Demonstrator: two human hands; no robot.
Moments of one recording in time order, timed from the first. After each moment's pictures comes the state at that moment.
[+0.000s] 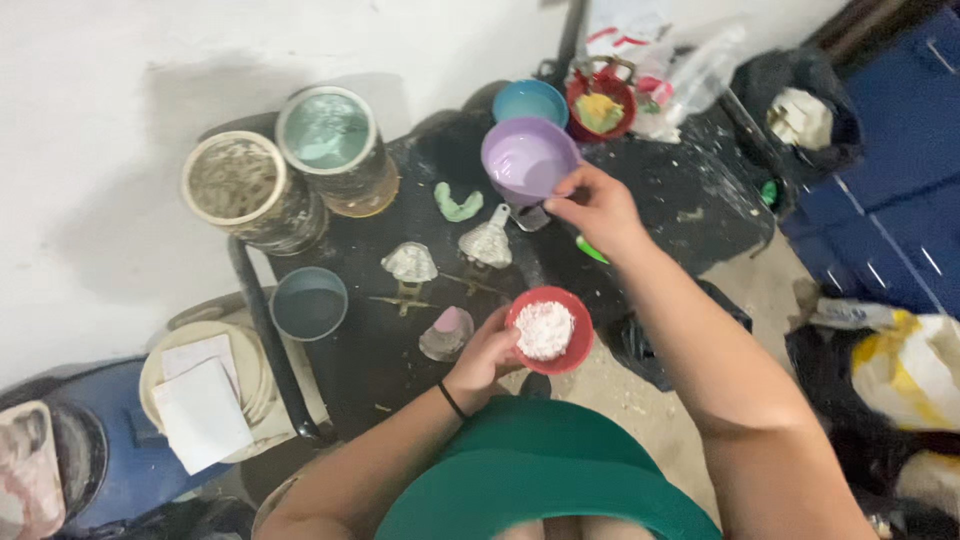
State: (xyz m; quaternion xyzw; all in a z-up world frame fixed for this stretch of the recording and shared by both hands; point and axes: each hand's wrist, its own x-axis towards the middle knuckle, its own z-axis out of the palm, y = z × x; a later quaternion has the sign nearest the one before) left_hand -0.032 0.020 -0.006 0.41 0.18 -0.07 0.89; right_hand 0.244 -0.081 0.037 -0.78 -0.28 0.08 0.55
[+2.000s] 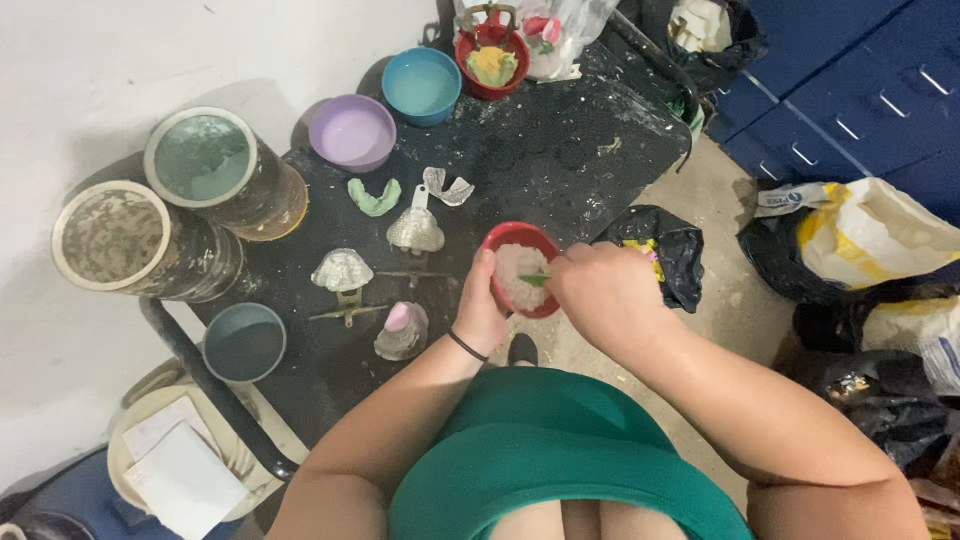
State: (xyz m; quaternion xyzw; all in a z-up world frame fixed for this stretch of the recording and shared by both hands) left_hand 0.047 -0.038 -0.043 0.33 0.15 -0.01 0.93; right_hand 0.067 -0.187 0.152 -0.90 -0.39 -0.16 -0.13
